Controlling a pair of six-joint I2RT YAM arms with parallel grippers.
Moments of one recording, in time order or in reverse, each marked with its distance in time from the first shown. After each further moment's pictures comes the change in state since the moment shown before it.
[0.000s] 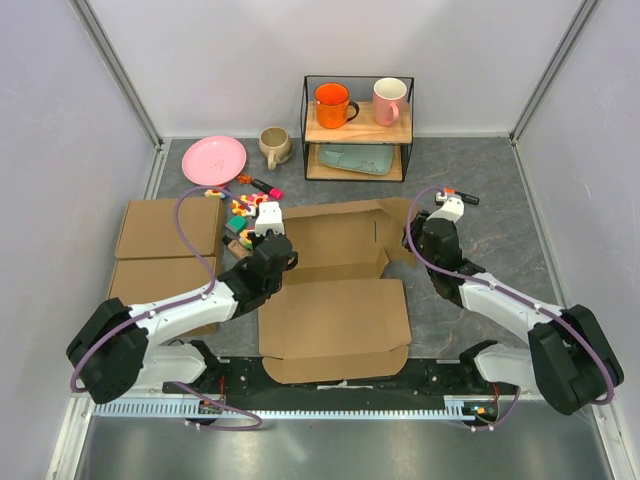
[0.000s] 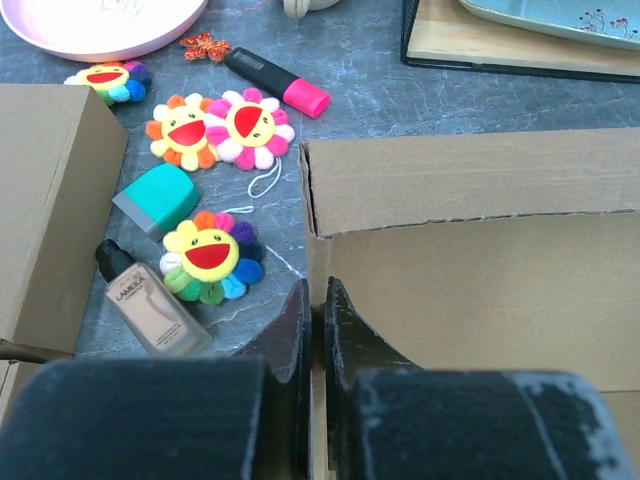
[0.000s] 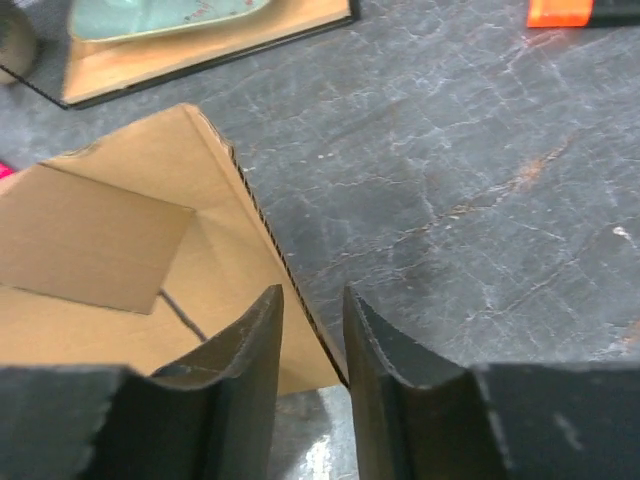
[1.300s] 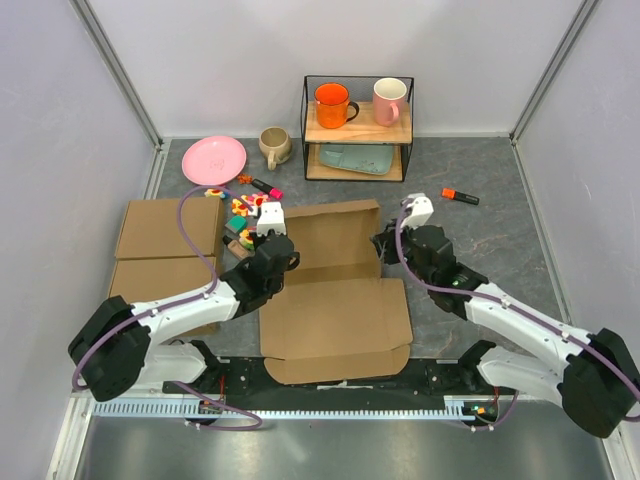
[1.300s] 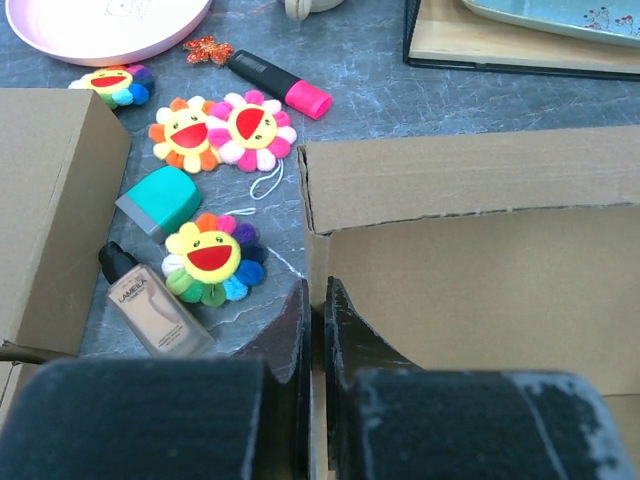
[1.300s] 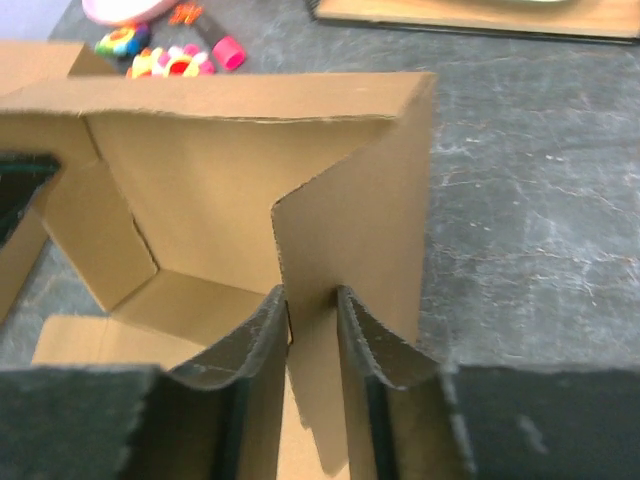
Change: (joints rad) left arm -0.008 0.019 0.006 0.012 -0.017 0.015; right arm 0.211 -0.188 0.059 -0.130 -0.210 -0.111
